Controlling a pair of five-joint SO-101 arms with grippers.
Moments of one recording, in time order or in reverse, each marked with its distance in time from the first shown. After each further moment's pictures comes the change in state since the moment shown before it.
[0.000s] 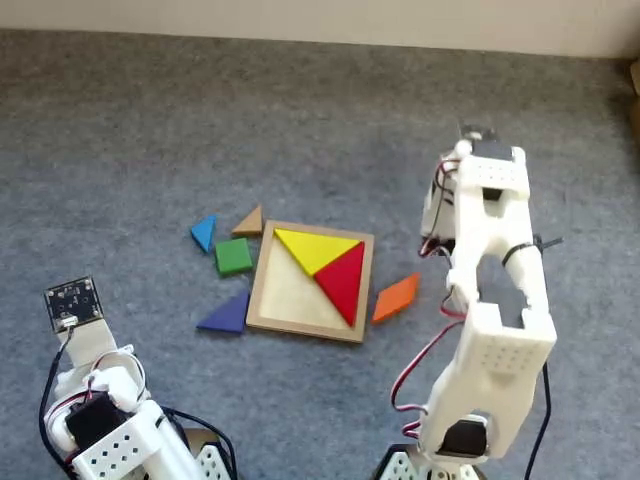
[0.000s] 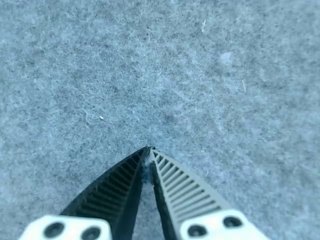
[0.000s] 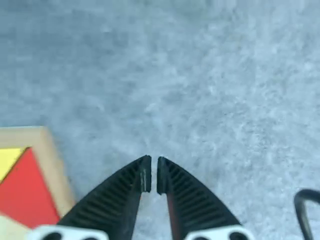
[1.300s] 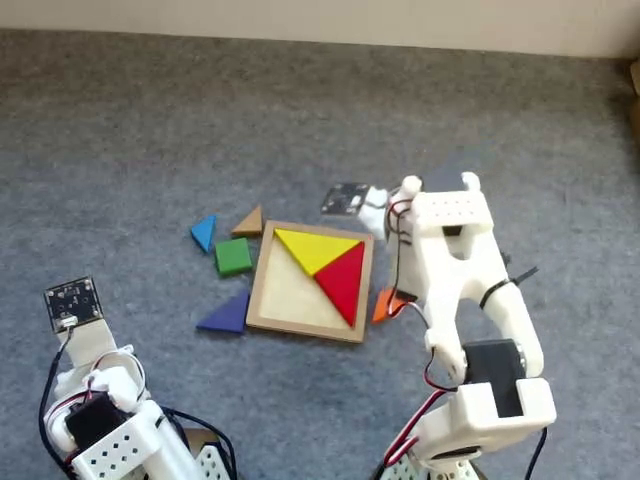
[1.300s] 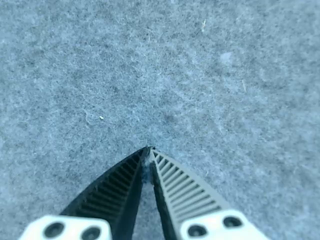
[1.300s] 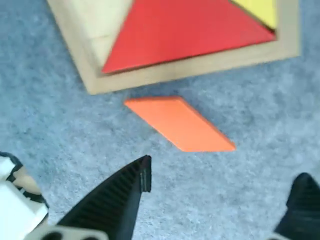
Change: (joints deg) left arm 0.0 0.0 0.0 0.0 0.0; right arm -12.7 -20.7 26.9 0.4 67.9
